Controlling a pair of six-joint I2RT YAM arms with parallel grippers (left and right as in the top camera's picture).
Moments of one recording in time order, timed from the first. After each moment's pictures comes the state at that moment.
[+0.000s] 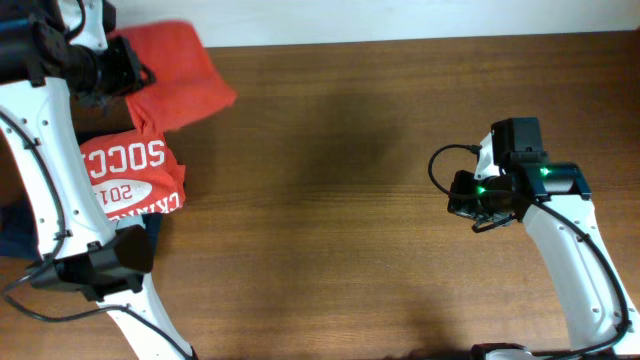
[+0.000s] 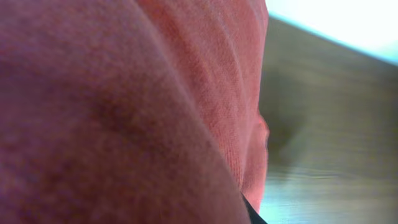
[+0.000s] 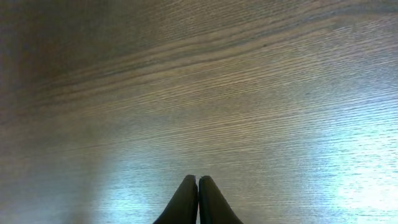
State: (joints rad) left arm 0.20 2.15 2.73 -1.69 0.37 -0.11; right arm -0.02 1.38 1.12 -1.02 -0.20 0.30
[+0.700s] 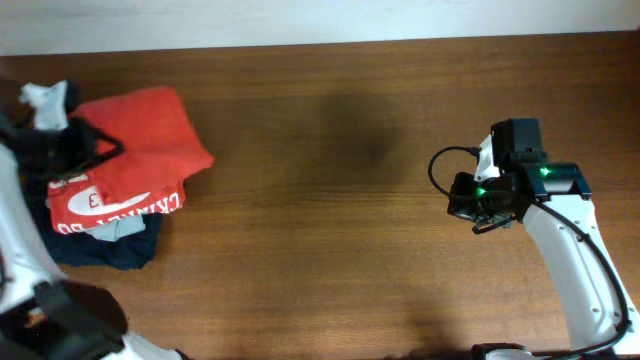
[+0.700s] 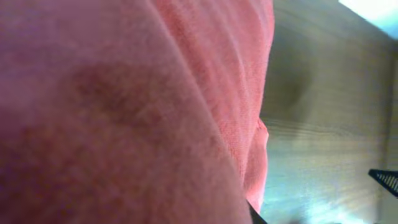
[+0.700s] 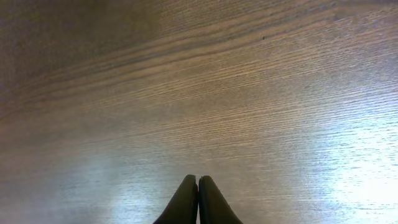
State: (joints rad) left arm 0.53 1.82 1.92 -1.48 0.63 0.25; right arm -0.02 1.38 1.12 -1.04 -0.20 0.30
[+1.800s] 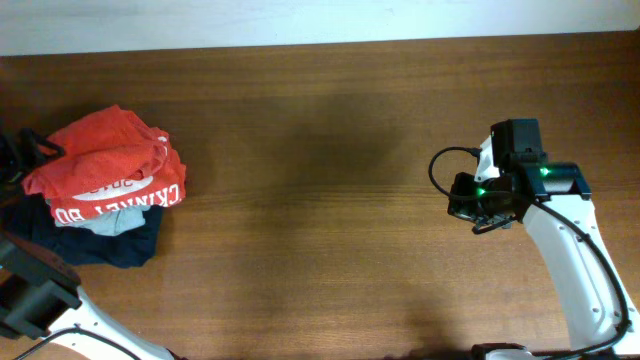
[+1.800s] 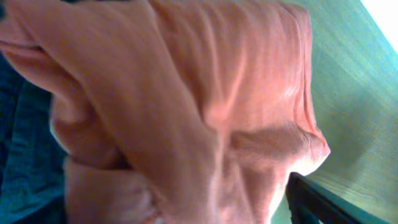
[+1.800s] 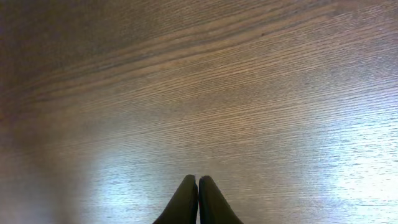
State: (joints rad) left arm 0.76 2.21 2.24 -1.48 0.54 0.26; right arm -0.02 1.38 1.12 -1.05 -0.20 0.31
